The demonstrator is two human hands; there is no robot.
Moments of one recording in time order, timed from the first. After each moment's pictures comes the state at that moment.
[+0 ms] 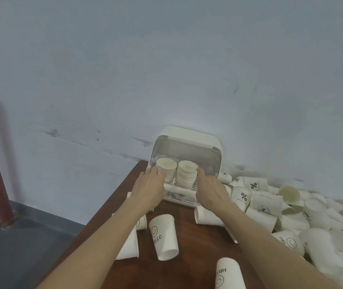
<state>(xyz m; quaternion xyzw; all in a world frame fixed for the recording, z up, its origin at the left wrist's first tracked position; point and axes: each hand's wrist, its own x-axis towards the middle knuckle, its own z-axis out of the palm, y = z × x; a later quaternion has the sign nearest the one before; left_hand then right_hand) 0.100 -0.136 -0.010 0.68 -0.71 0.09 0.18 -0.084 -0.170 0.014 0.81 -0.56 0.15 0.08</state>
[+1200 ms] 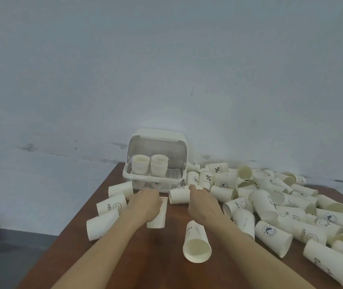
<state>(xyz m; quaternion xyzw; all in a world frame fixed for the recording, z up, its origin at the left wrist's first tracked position) 0.030 -0.041 -0.015 0.66 -0.74 -0.02 0.12 -0.154 -0.045 -0.006 0.78 -0.61 0.13 0.06</state>
